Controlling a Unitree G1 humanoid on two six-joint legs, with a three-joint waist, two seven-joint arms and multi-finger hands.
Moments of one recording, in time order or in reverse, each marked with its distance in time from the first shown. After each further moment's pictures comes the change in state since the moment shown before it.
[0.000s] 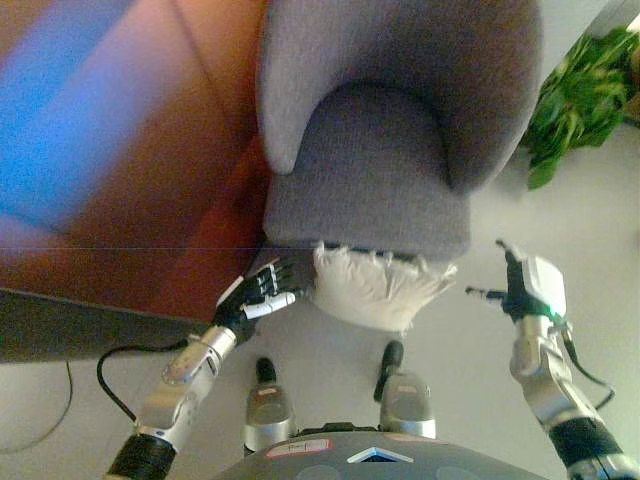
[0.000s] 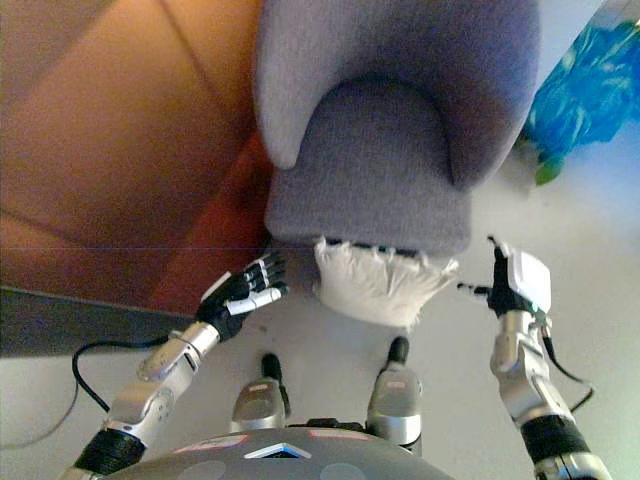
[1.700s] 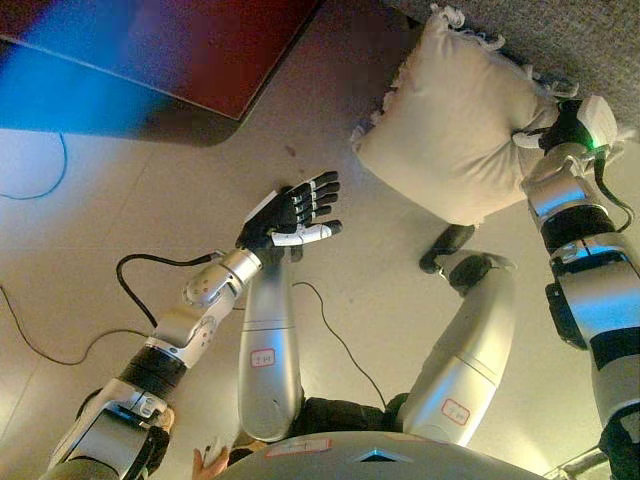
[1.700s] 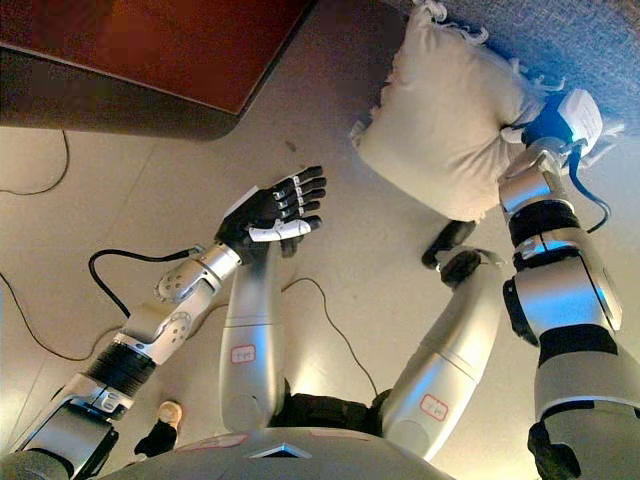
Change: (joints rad) left arm -0.357 0.039 -0.198 0.028 -0.111 -0.111 -0.002; right arm -1.049 -0.013 0.244 0.747 0.441 0.281 0.095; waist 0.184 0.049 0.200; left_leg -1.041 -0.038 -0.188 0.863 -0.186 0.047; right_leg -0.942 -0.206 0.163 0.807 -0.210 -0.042
